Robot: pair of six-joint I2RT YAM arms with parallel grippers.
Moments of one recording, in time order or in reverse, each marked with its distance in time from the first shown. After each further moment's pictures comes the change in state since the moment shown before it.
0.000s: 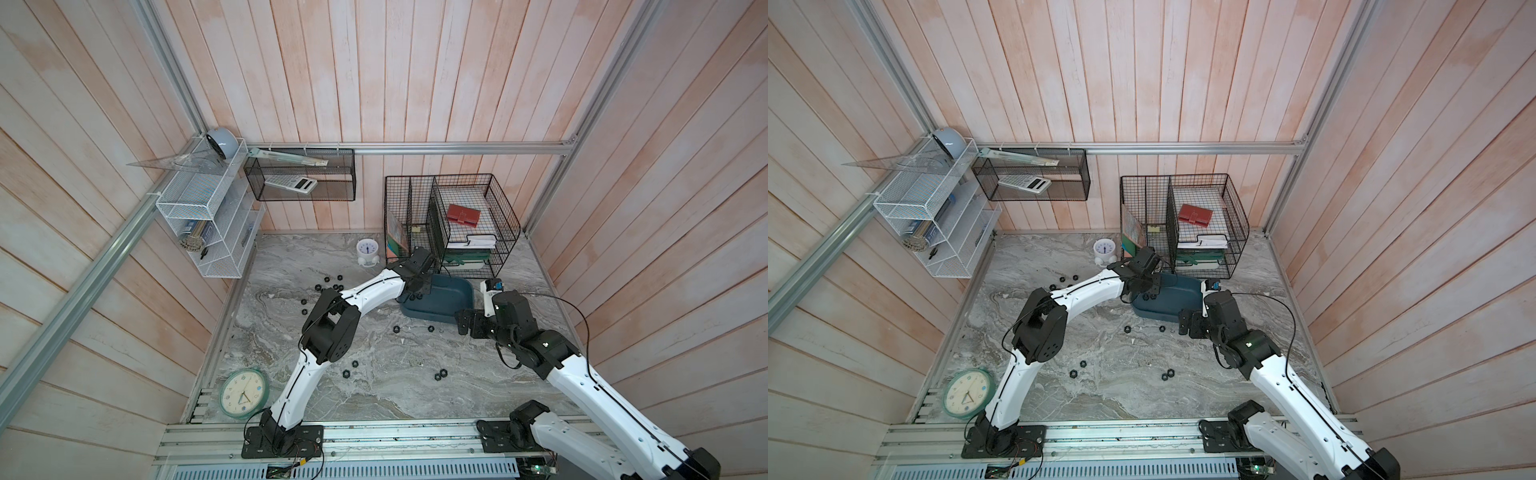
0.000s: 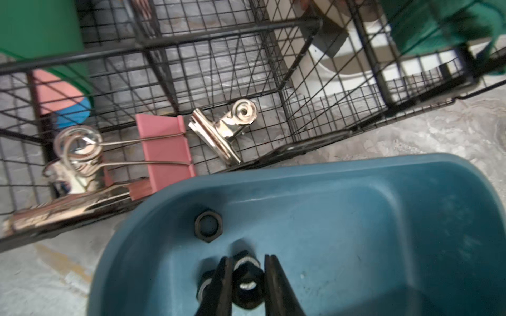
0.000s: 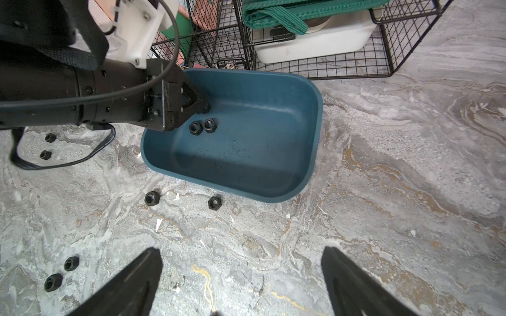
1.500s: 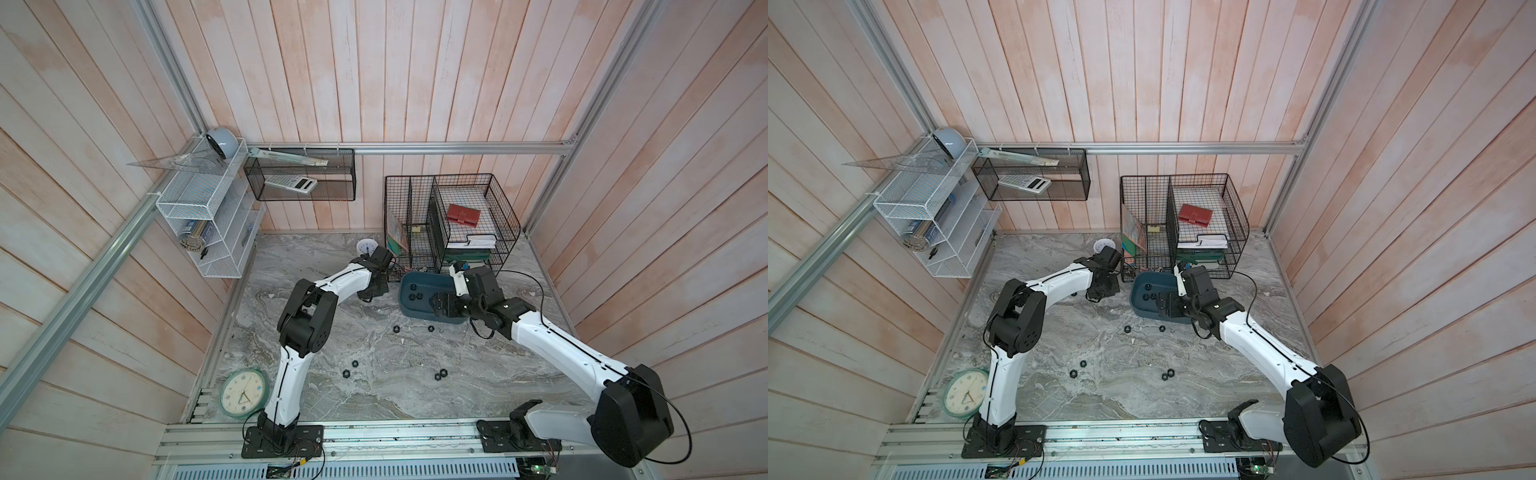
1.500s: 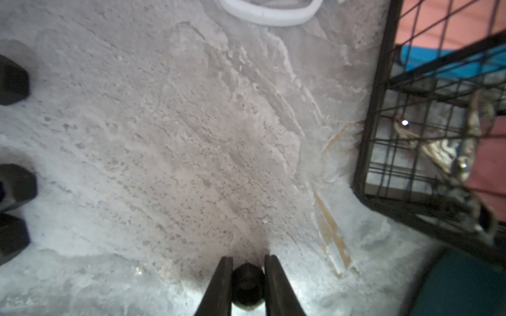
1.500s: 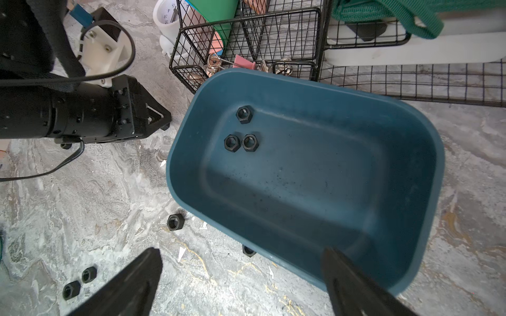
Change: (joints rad) left arm 0.219 -0.113 -0.261 -0.134 -0.061 -0.229; right arm 0.000 0.411 0.159 0.200 -0.169 -0.062
